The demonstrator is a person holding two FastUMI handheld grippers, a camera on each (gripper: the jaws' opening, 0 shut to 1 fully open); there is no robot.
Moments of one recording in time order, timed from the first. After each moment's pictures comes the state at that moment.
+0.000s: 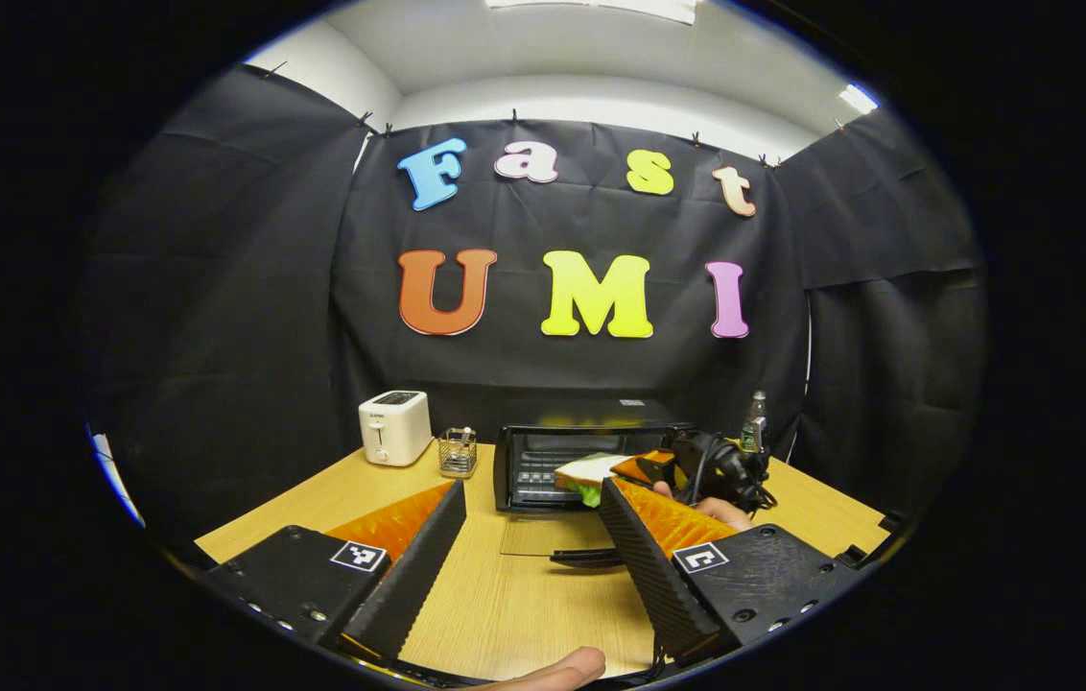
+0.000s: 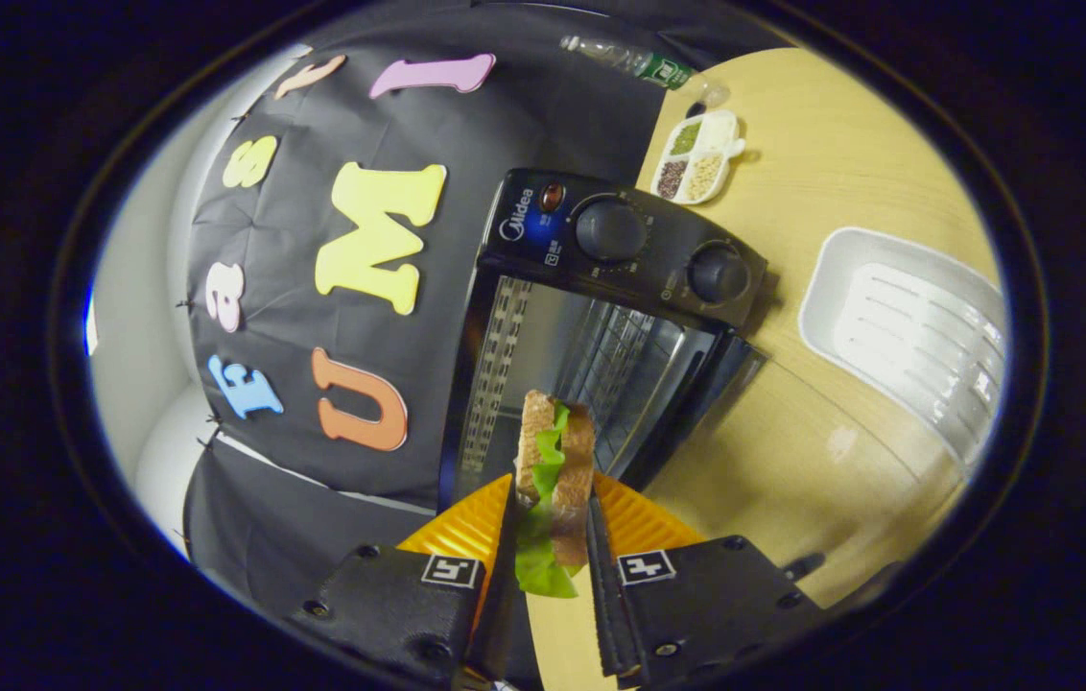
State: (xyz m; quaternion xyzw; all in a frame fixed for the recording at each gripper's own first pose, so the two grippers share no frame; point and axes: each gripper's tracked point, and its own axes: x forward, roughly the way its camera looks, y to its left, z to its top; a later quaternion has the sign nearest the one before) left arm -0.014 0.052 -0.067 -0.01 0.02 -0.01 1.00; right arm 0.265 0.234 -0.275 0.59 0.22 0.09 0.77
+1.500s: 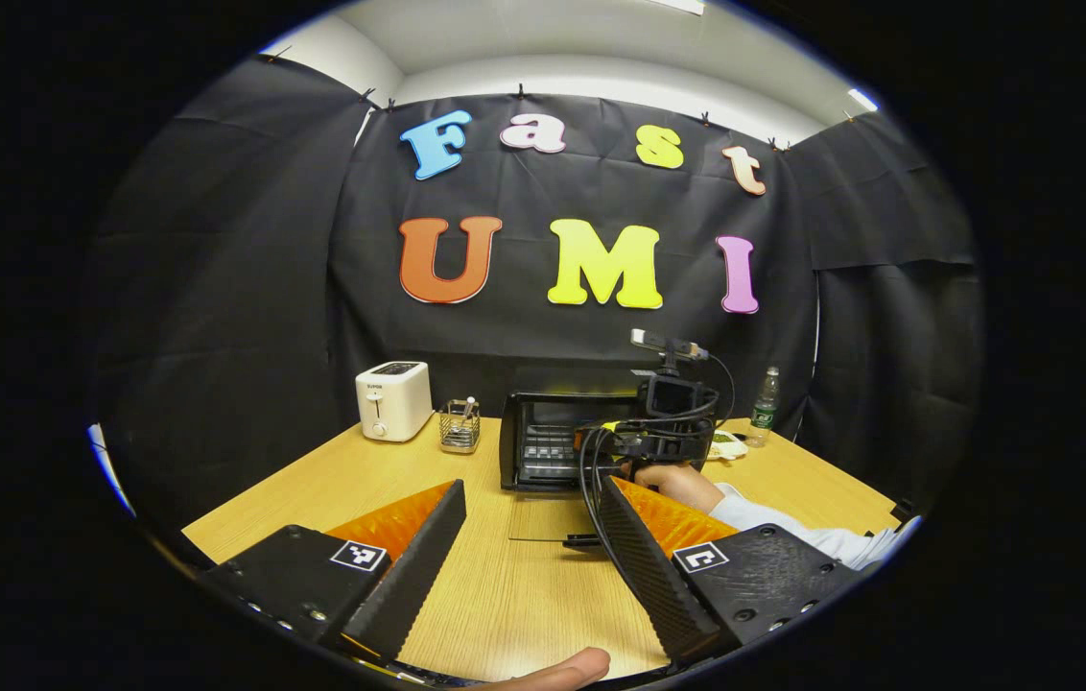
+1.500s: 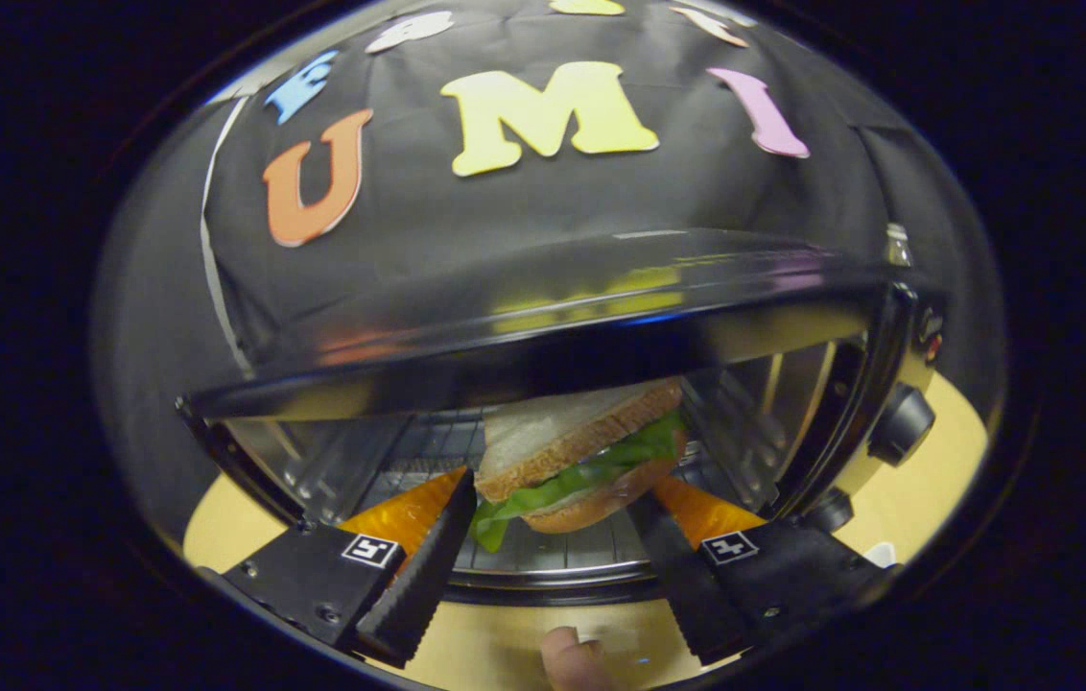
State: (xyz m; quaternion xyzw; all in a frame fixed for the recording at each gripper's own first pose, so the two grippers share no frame) left arm 0.005 0.062 -0.100 -0.02 0.05 -0.01 1.00; right arm 0.347 0.245 -0.328 0.05 0.28 0.06 0.96
